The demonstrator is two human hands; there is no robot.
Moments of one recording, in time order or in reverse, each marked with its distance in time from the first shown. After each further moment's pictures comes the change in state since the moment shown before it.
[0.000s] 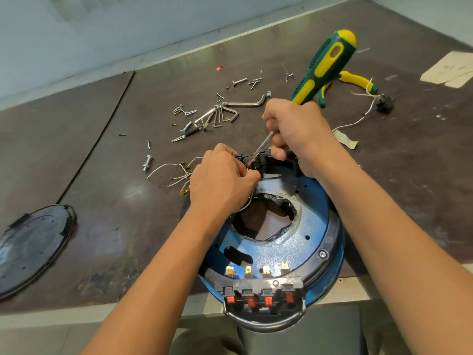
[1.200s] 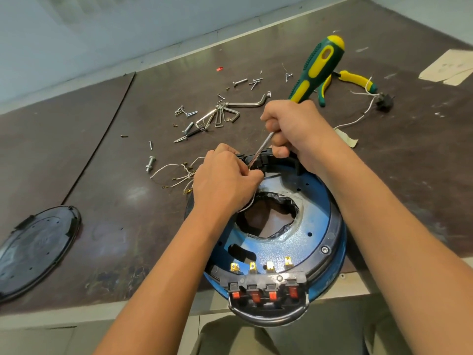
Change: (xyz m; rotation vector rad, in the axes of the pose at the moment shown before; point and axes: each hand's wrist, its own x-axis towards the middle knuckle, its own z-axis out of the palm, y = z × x) left_hand -0.001 -0.002 0.002 -0.032 0.000 0.010; right_hand 0.008 0.001 0.000 -0.002 -0.071 0.070
